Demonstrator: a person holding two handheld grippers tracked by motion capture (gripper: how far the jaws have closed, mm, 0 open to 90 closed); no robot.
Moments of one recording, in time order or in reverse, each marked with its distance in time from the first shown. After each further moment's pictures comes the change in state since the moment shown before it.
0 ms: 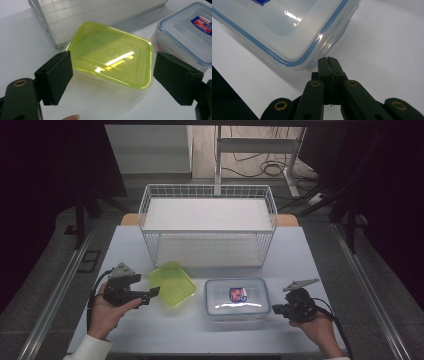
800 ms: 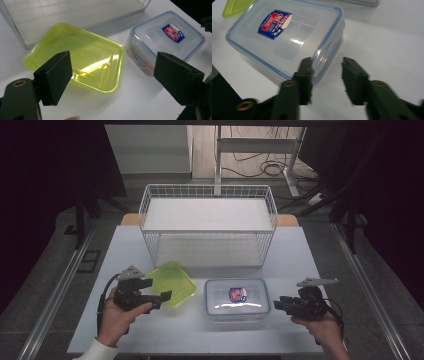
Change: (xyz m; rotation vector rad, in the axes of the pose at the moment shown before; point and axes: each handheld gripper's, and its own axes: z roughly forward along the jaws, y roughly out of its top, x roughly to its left) left arm -0.035 0.007 0.005 0.010 -0.092 -0.068; right arm -0.008 -0.004 -0.021 -0.177 0.042 0.118
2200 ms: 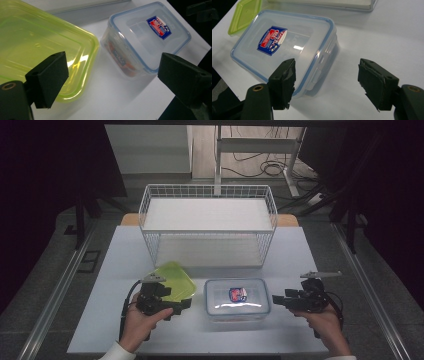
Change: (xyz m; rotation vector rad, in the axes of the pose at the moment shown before) left arm -0.031 -0.003 0.040 0.056 -0.099 -0.099; right arm -0.016 0.012 0.000 -0.026 0.042 0.090
